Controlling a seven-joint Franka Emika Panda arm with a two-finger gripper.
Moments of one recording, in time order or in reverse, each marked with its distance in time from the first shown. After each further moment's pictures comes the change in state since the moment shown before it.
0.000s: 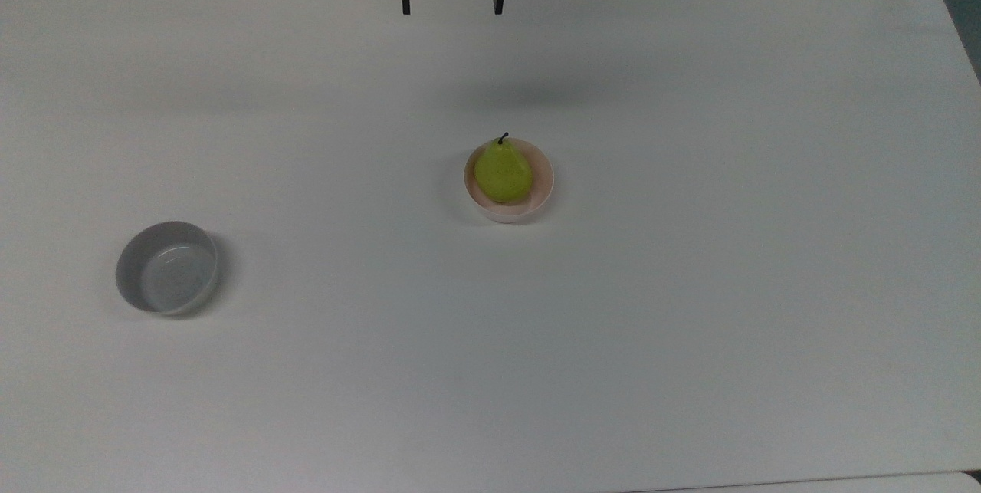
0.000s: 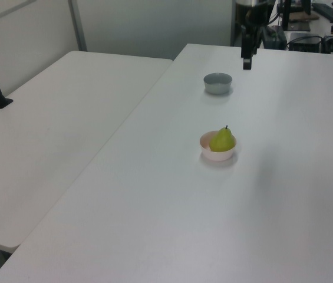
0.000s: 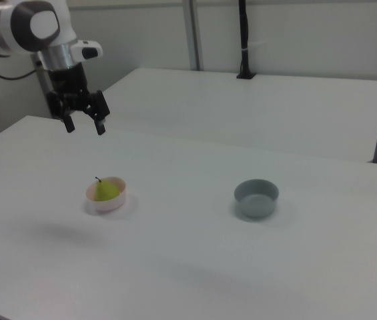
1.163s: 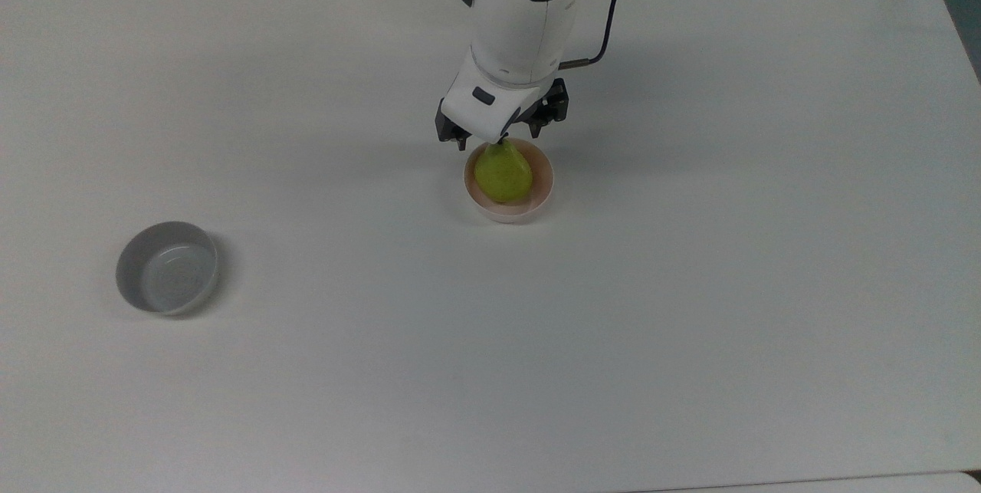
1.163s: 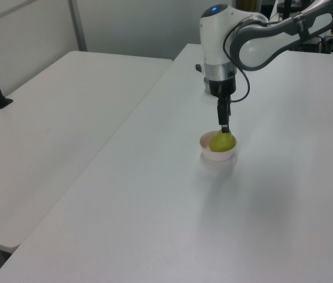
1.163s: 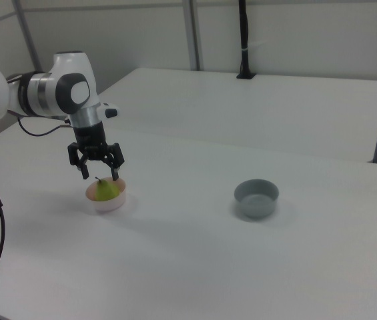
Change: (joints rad) arm 0.070 0.289 0.000 -0.044 -0.028 0.229 -0.052
